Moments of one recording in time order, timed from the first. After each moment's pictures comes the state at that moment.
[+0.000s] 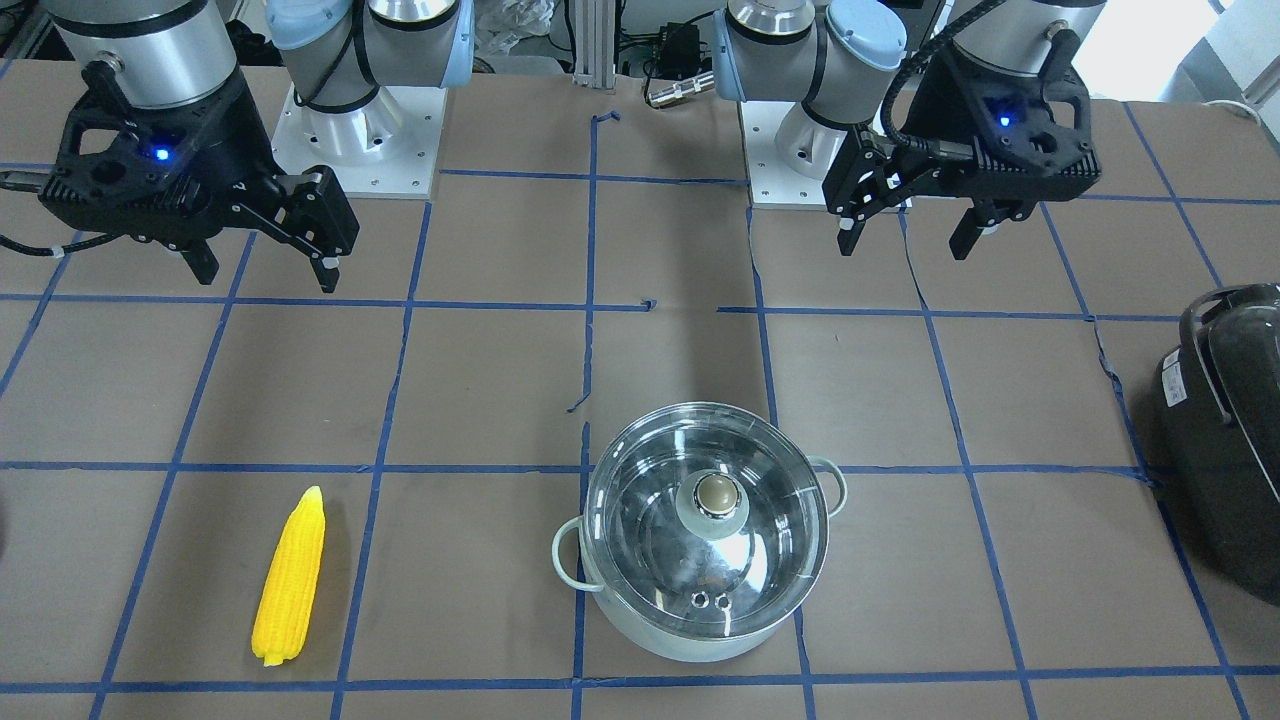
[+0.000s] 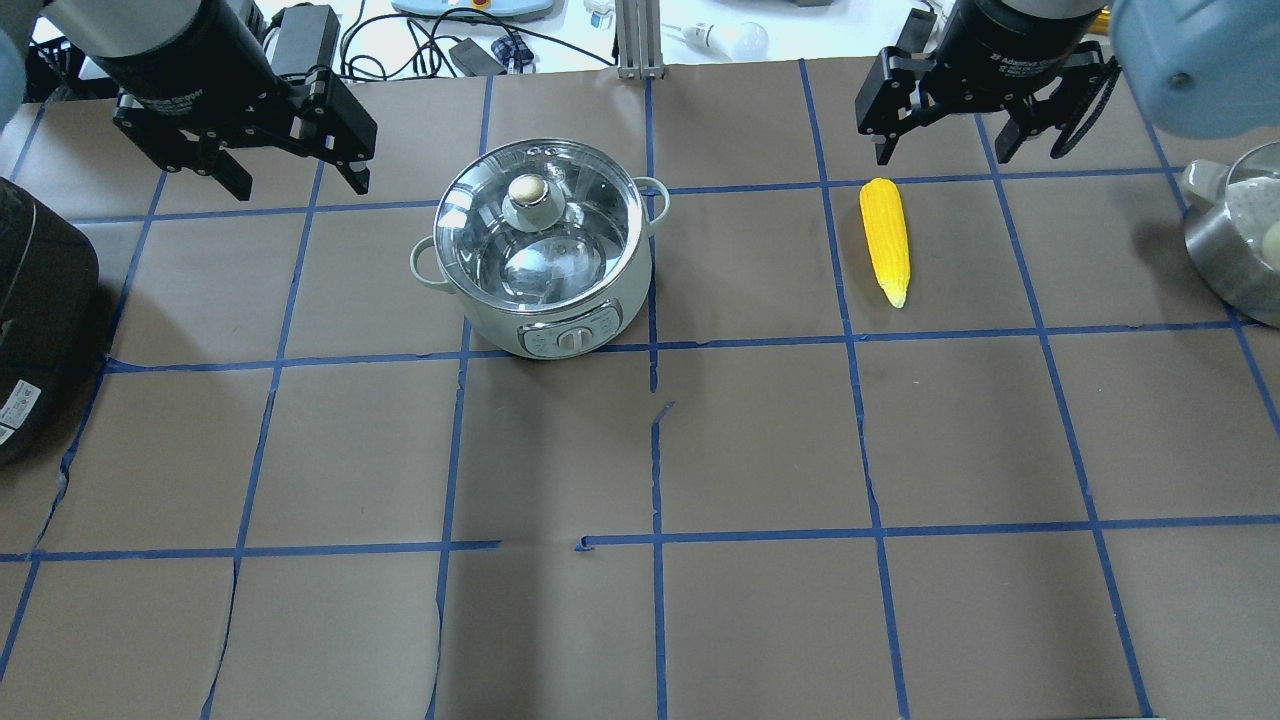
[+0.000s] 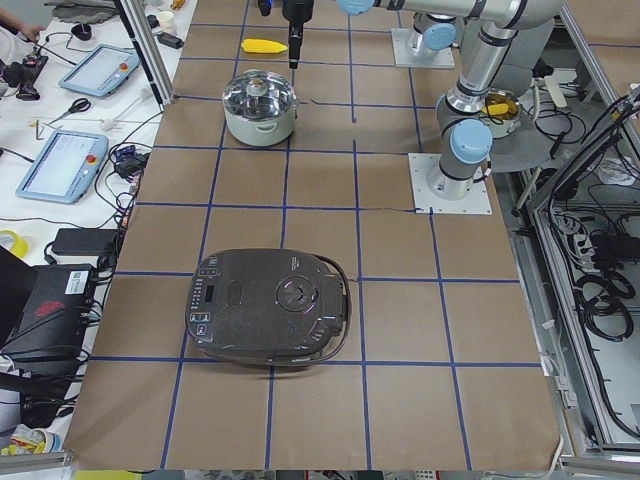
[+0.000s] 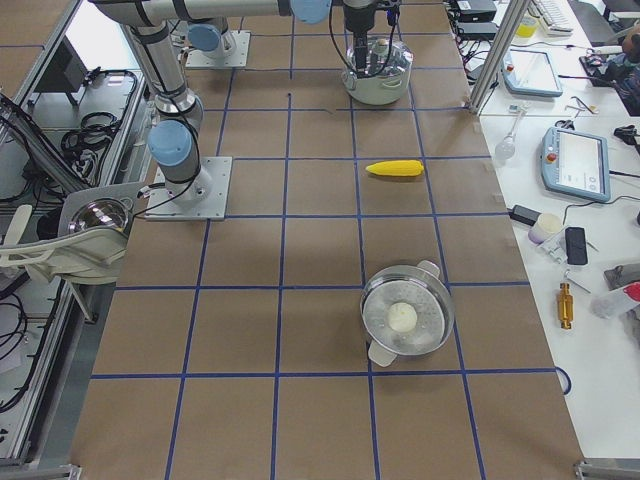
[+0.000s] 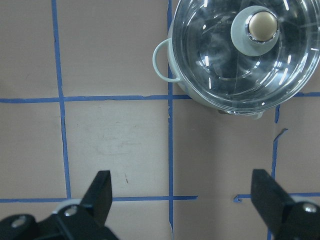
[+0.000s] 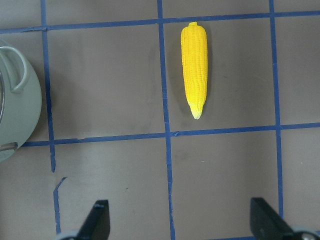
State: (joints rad) left arm -1.55 -1.56 -1.48 -1.57 1.56 0.02; right arm 1.59 -1.53 1.49 -1.65 -1.60 0.07
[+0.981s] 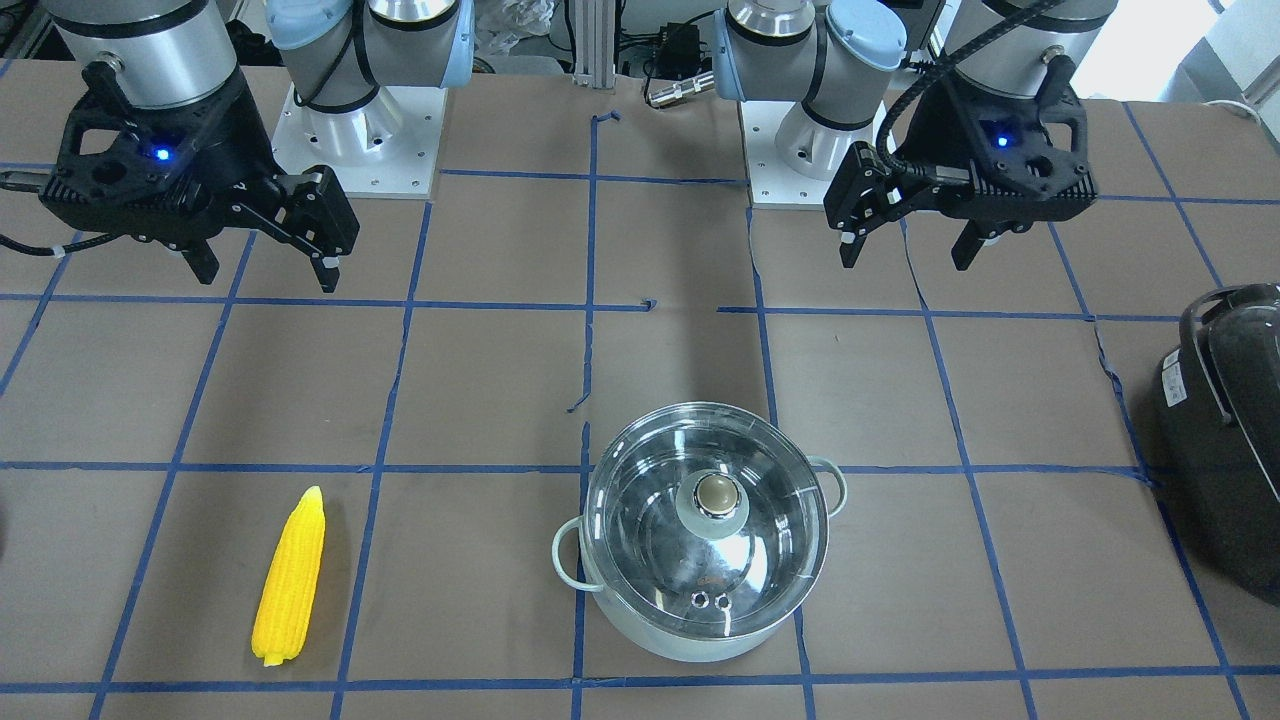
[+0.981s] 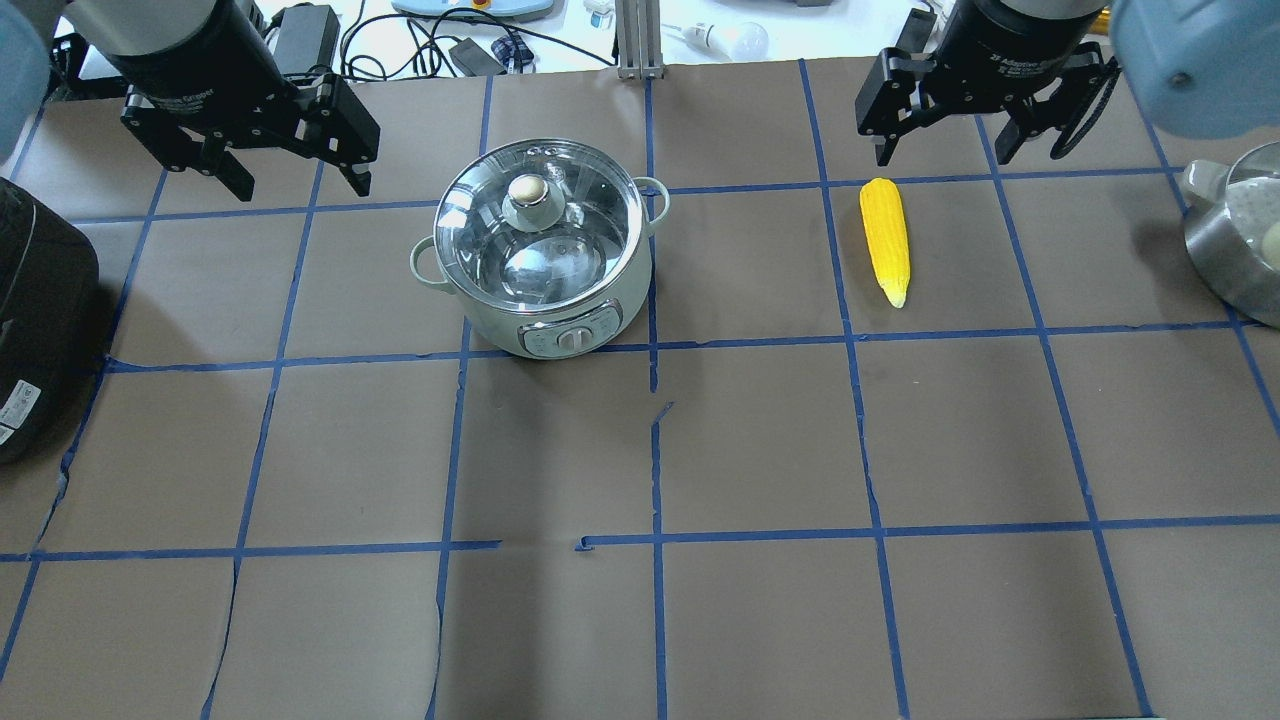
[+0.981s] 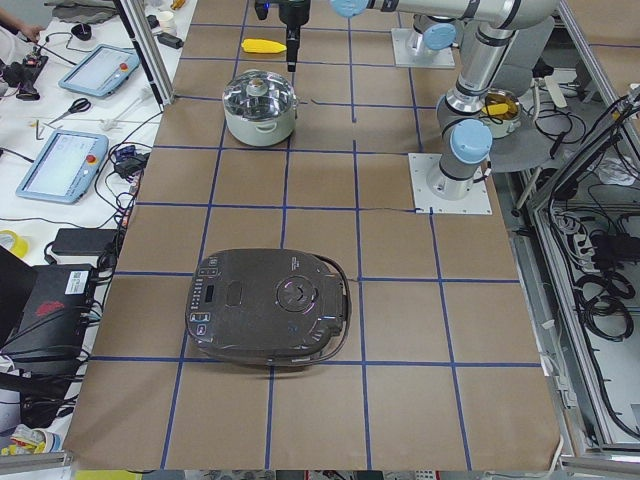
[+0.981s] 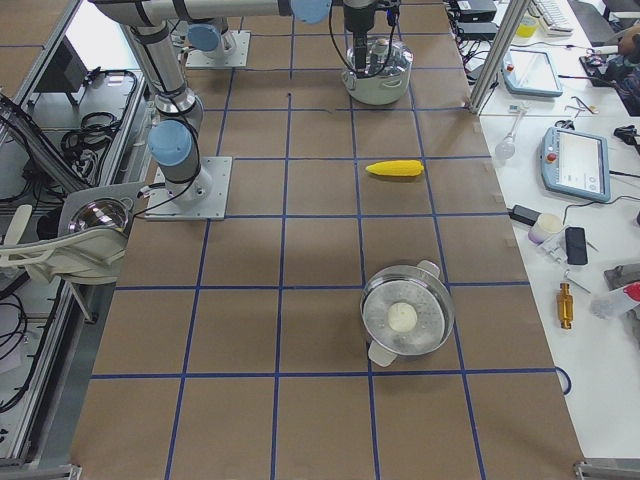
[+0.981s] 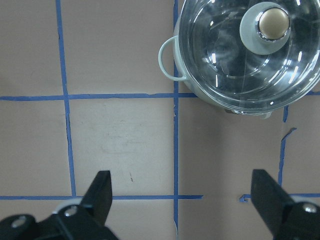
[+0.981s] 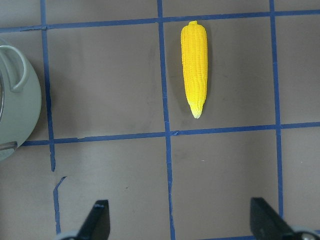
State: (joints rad) left arm -1.56 -1.59 -1.47 -1.57 1.58 -0.01; right arm 1.59 -1.53 1.49 -1.65 -1.60 0.07
